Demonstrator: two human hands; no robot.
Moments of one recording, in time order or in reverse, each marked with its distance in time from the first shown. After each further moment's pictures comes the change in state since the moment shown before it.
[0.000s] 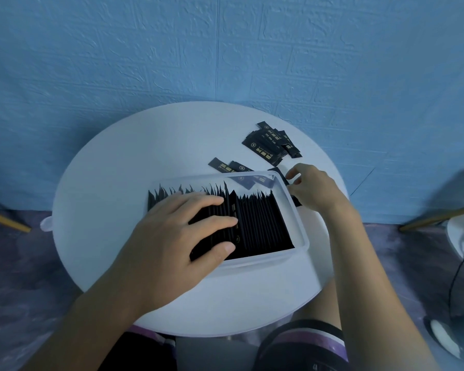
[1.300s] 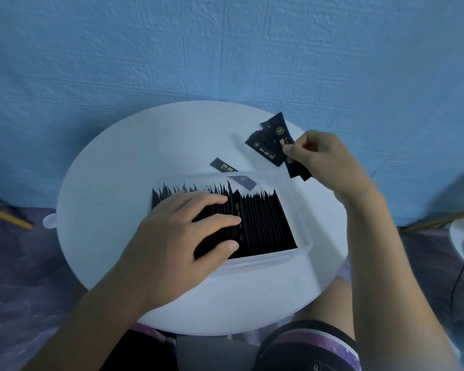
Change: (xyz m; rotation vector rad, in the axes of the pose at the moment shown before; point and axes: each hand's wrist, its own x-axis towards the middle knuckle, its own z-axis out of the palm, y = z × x) left_hand 0.001 0.003 0.001 -0.013 0.021 -0.011; right_hand -0.013 -0.032 -0.039 0.501 0.100 -0.237
